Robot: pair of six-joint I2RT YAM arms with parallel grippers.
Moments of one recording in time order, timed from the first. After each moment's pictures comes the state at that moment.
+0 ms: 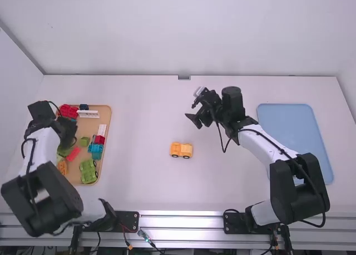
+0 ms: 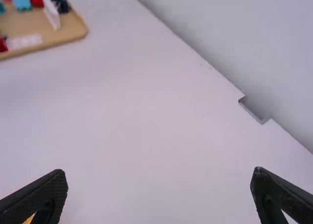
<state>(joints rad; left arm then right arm) 0.59 1.42 0.98 -0.51 0.08 -0.74 0.31 1.58 0.91 0.14 -0.53 -0.42</state>
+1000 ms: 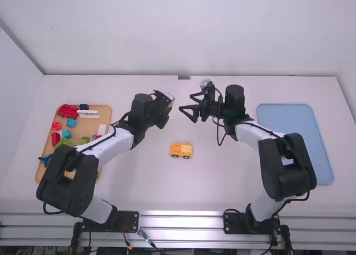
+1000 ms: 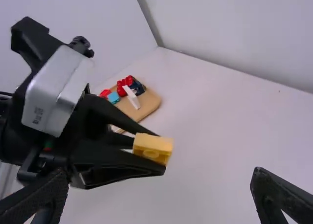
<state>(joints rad) -0.32 1.59 0.83 0.25 0.19 0.26 0.25 1.76 0.91 0.53 -0.95 0.15</state>
